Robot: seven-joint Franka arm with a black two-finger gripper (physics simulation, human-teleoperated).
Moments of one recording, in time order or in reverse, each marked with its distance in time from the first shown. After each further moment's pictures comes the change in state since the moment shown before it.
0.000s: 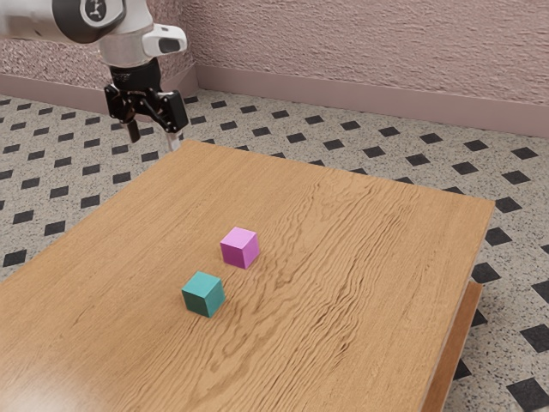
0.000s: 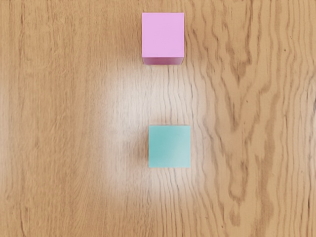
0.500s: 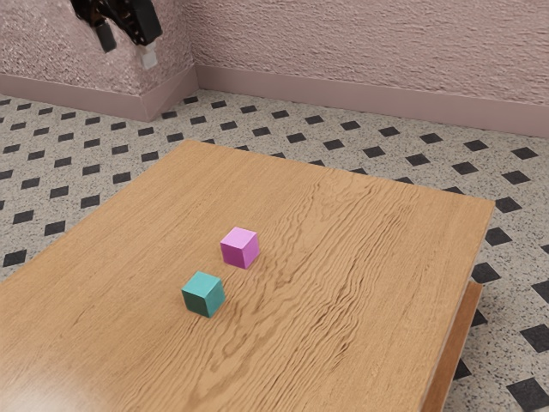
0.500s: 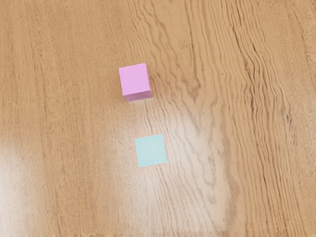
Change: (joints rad) arm -0.014 -0.056 -0.213 0.401 0.084 -0.352 0.052
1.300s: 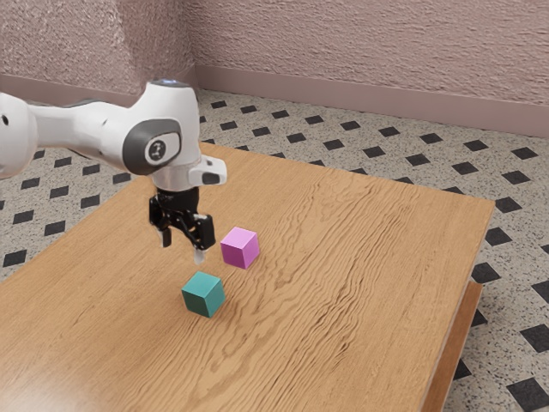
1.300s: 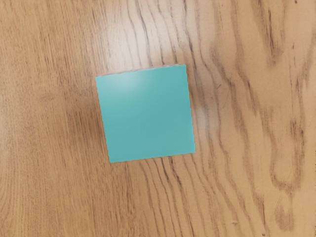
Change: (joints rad) arm 0.157 0.155 0.015 -0.835 -0.034 0.722 -0.006
